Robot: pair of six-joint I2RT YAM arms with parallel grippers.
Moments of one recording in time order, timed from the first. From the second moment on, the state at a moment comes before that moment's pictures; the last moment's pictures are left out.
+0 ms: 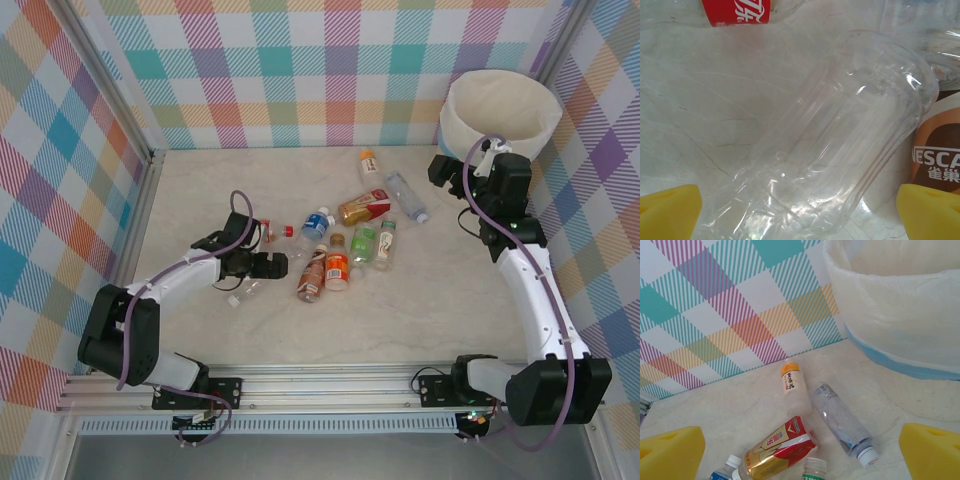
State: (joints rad) left arm -0.38 1.43 0.83 -0.49 0.09 -0.30; right arm 0.03 1.17 1.13 -0.30 -0.14 0.39
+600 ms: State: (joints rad) left arm -0.54 1.59 0.92 -0.61 -0.08 -0.33; right arm 0.03 1.17 1.11 -0.30 -0.13 0.39
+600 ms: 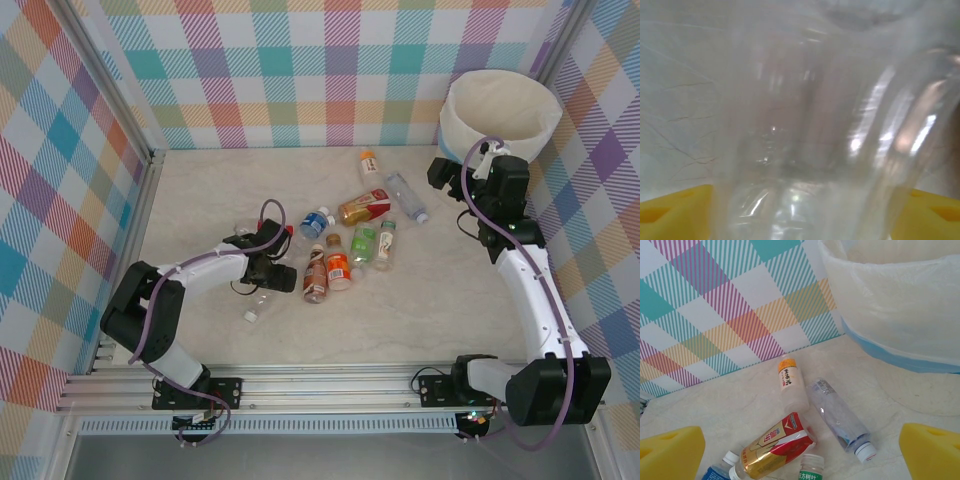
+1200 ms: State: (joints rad) left arm -0.54 1.31 0.85 -0.49 -0.03 -0.36; right arm 0.07 1.16 1.01 -0.20 -0.38 0.43
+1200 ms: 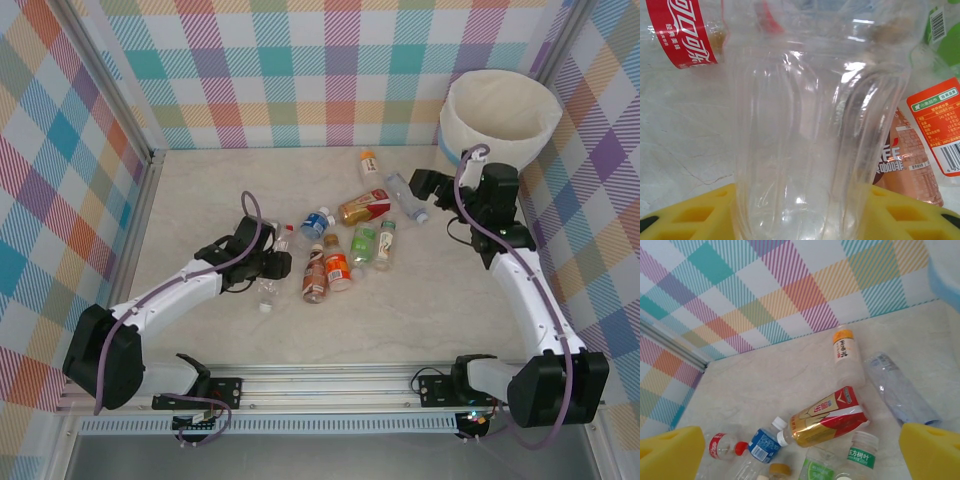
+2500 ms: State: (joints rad) left arm -0.54 1.37 1.01 0.13 0.34 -0.76; right arm 0.64 1.50 0.88 0.35 -0.51 0.37
